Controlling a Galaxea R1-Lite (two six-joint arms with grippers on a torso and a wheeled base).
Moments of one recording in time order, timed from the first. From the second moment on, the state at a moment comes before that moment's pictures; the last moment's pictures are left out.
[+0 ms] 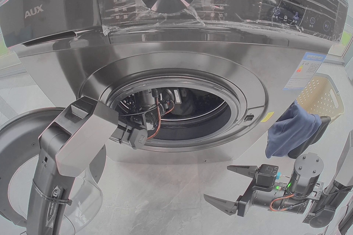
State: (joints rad) left arm -0.49 2.51 -1.63 -0.95 0.09 -0.20; right arm 0.78 1.89 -0.12 -1.54 0.12 0.04
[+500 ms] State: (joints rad) left arm -0.52 2.38 -1.36 -0.82 0.07 -0.19; right arm 0.78 1.89 -0.12 -1.54 0.12 0.04
